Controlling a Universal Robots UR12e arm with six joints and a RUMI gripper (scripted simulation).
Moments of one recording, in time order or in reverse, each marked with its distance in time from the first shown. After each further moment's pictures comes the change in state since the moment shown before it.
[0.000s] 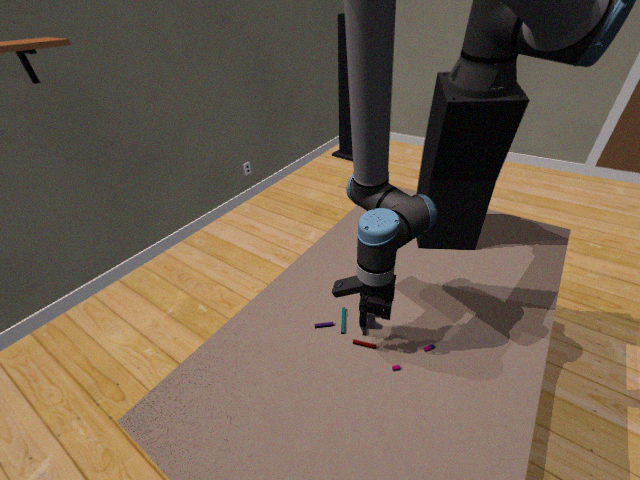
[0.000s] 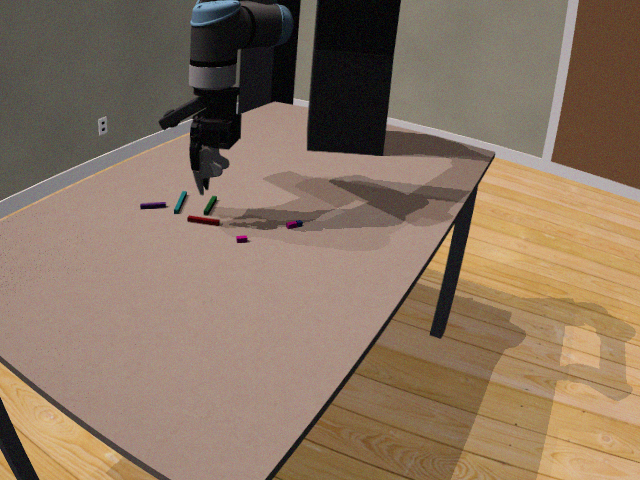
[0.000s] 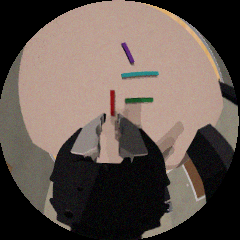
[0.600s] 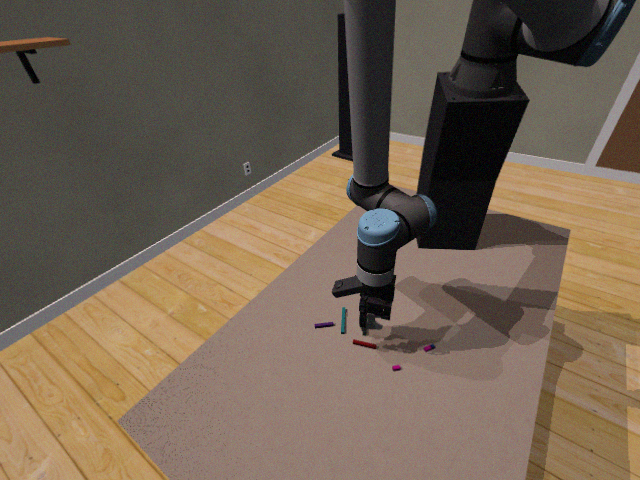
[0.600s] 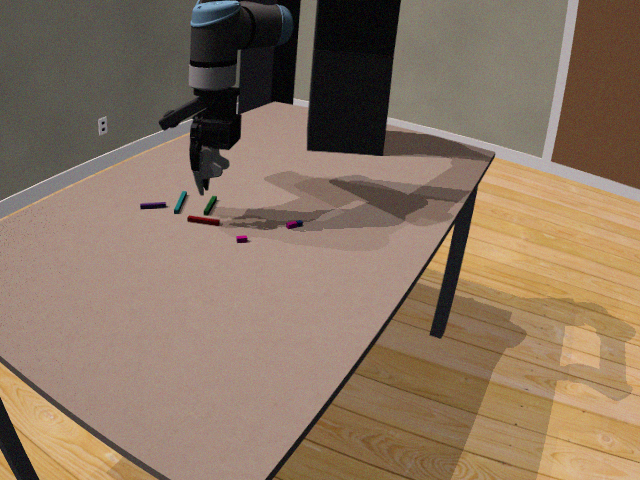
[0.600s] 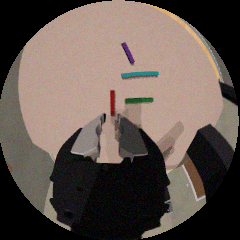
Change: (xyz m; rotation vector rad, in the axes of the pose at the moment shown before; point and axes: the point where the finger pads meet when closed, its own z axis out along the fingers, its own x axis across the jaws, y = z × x) arm 0.000 0.000 0.001 0.000 0.000 0.000
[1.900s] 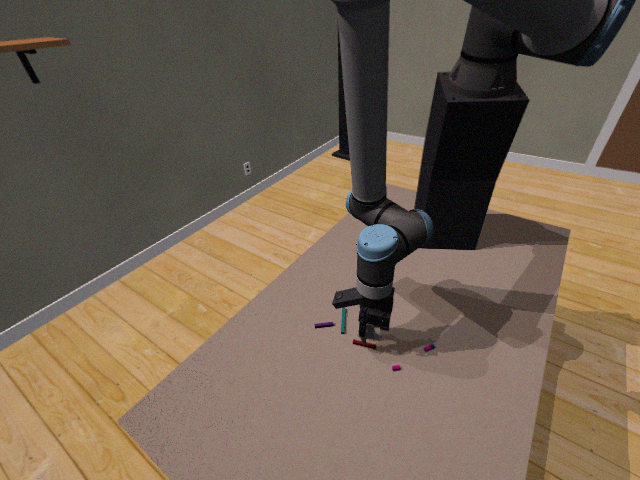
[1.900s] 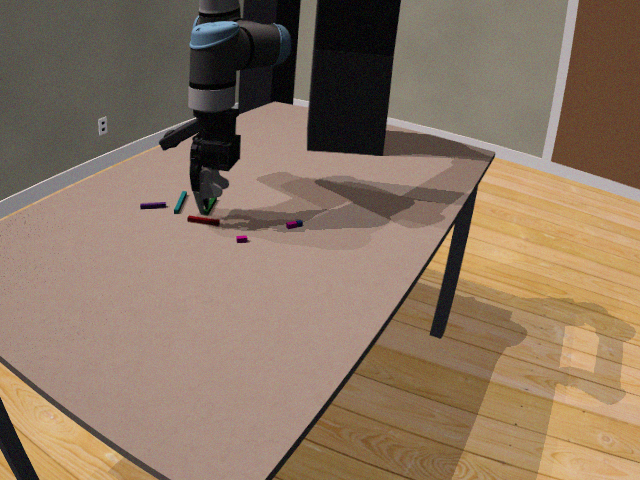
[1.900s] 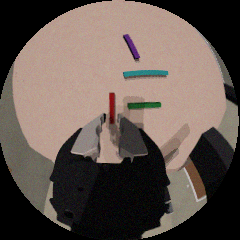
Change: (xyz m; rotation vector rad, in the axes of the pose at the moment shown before) arm -0.001 0.000 0.043 0.000 0.000 0.000
